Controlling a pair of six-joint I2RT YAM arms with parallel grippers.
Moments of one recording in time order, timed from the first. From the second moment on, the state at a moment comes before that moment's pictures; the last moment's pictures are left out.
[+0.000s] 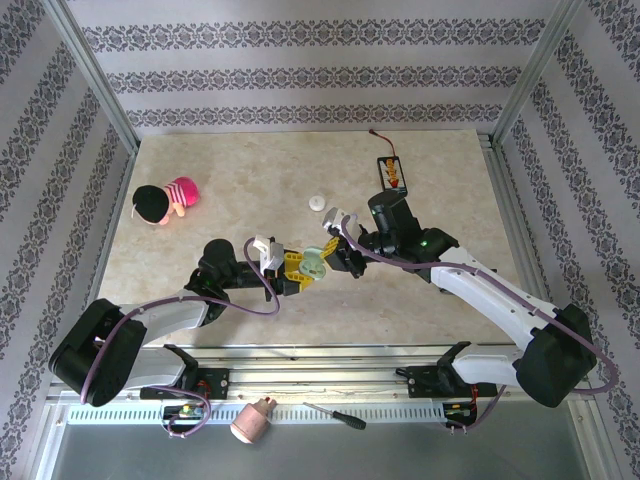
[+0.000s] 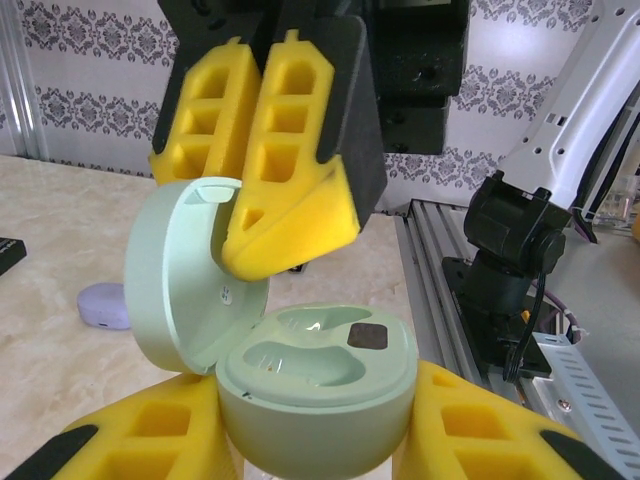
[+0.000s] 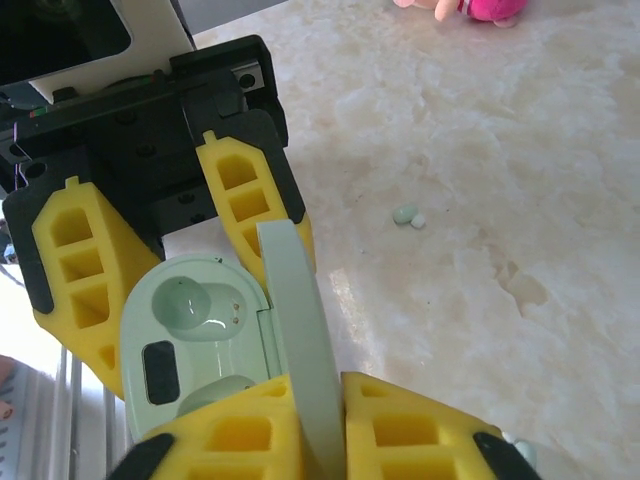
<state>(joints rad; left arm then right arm) -0.50 1.27 0.37 0.86 0.92 -0.06 0.62 1.25 0.97 -0.42 -0.63 -0.24</state>
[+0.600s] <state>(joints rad) -0.50 1.29 0.36 0.87 0.88 -0.08 0.65 1.24 0.96 -0.38 -0.52 -0.25</state>
